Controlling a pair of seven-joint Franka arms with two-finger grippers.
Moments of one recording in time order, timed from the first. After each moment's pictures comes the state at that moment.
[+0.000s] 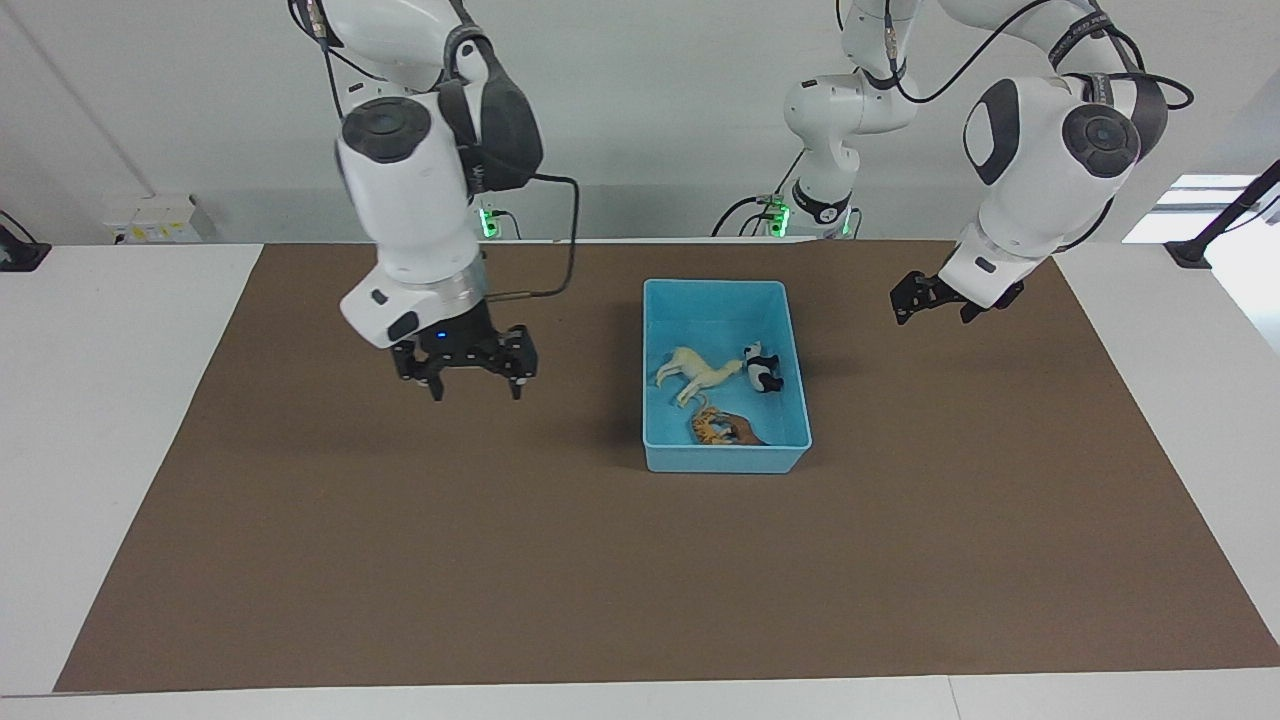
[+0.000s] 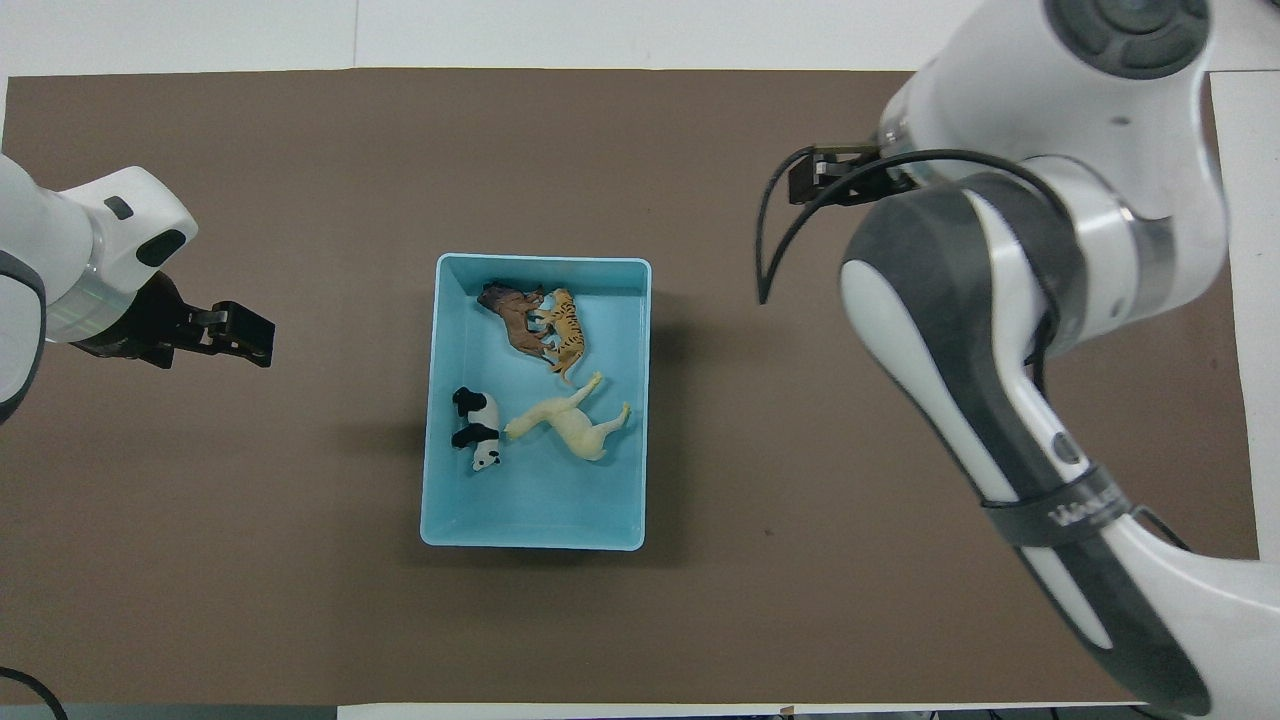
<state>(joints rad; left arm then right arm) 0.01 0.04 -0.13 -1.78 0.00 1.65 -0.04 0.24 0.33 -0.04 -1.37 0.01 1.80 0.19</state>
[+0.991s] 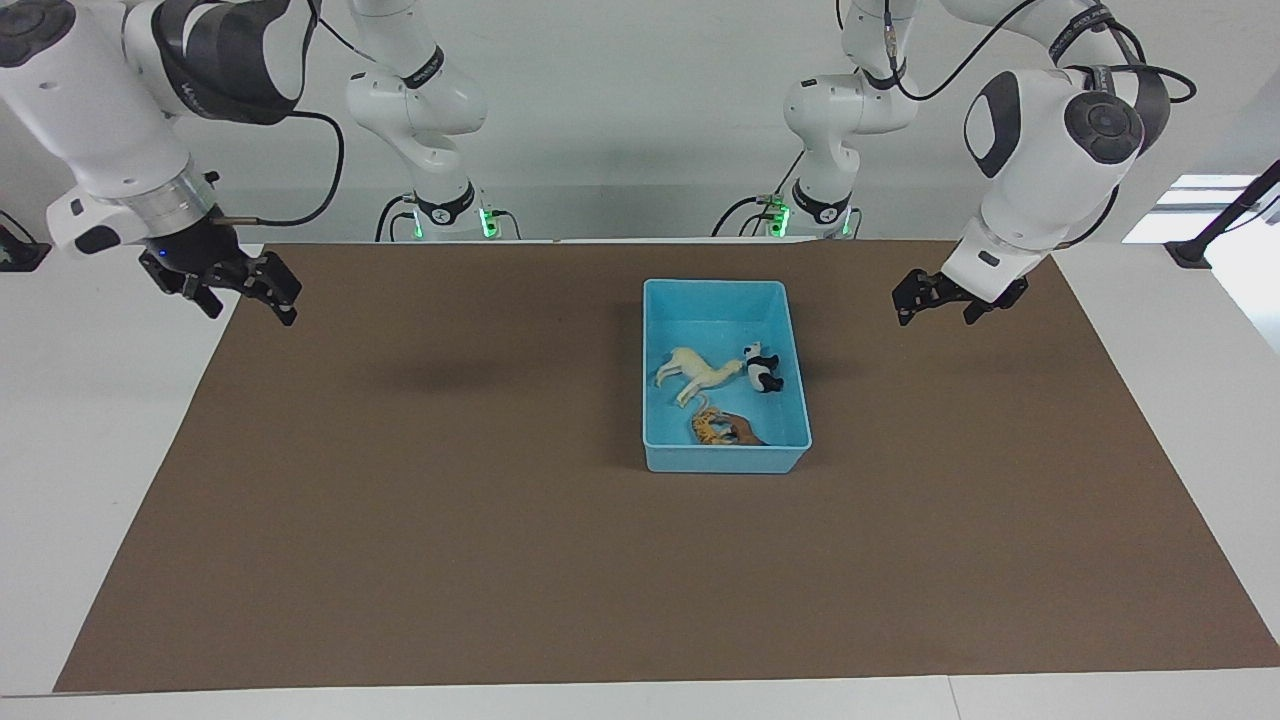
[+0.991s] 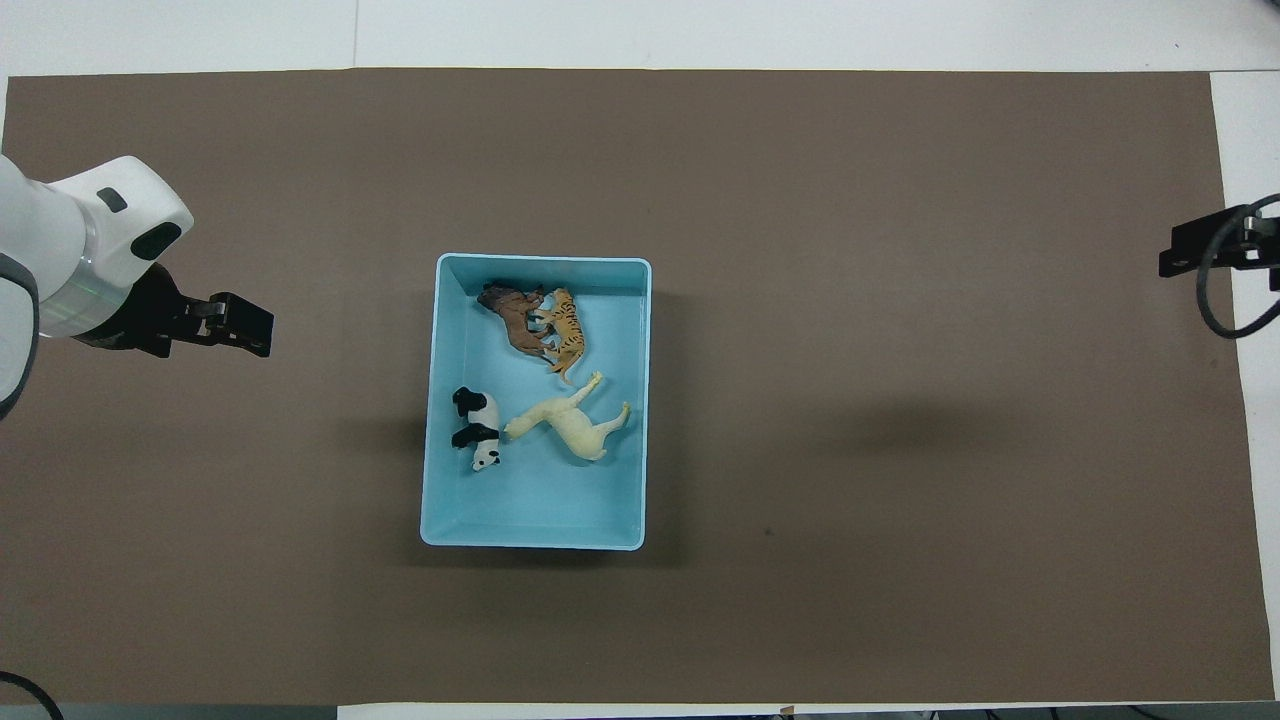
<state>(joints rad) -0.01 0.03 -0.11 -1.76 0.00 1.67 -0.04 -0.08 0.01 -0.05 -1.65 0.01 1.65 0.02</state>
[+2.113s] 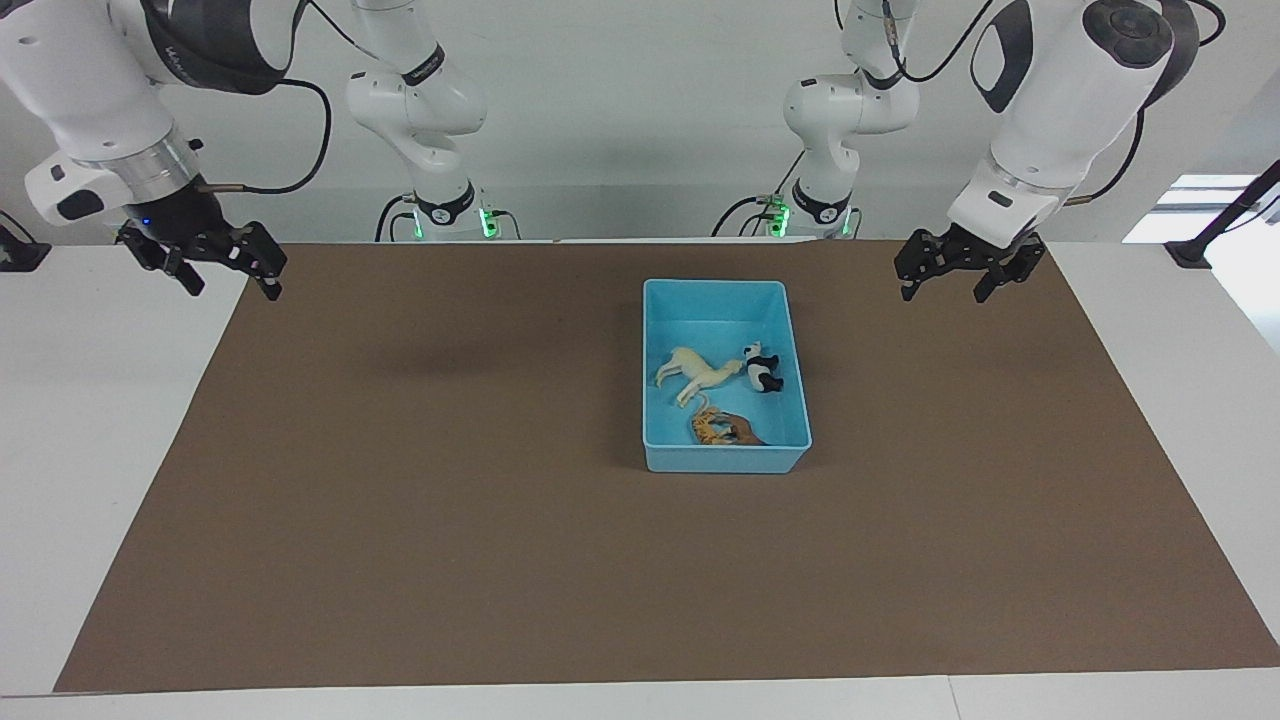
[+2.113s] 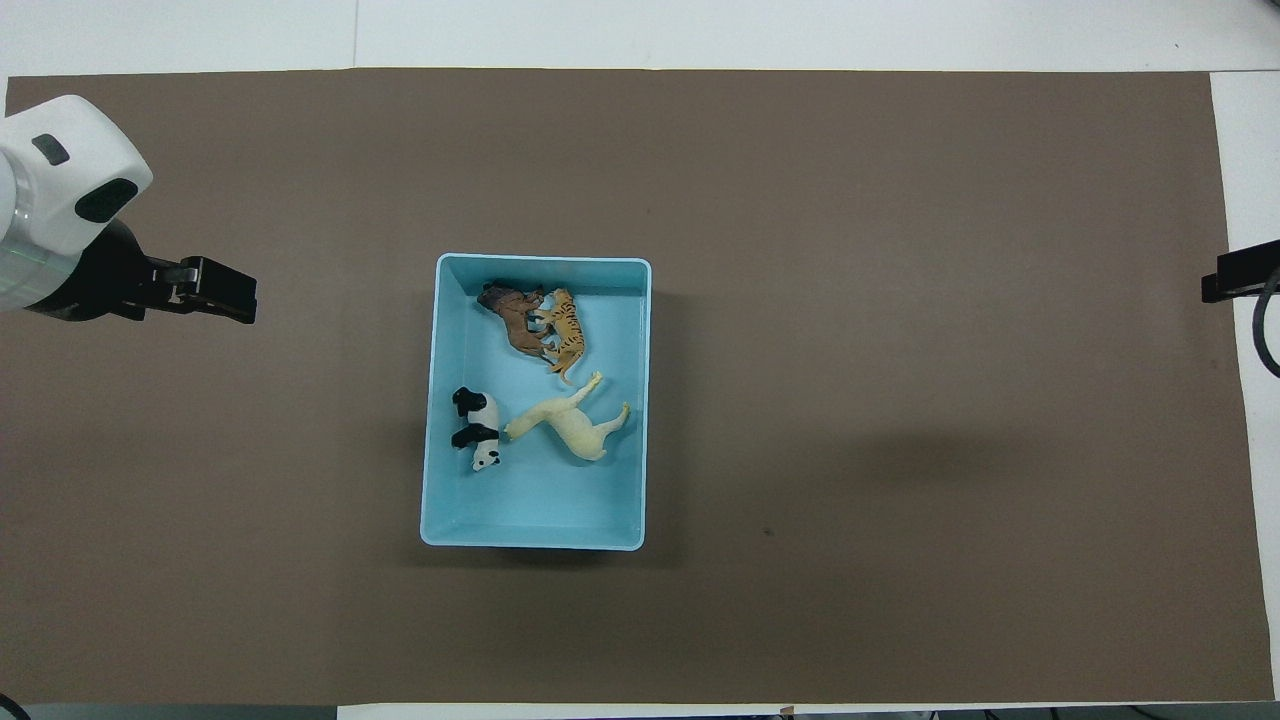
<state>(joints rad) -0.02 0.03 -0.14 -1.60 0.00 1.60 -0.04 -0.11 0.00 -0.05 -1.63 -0.01 1.64 -0.06</state>
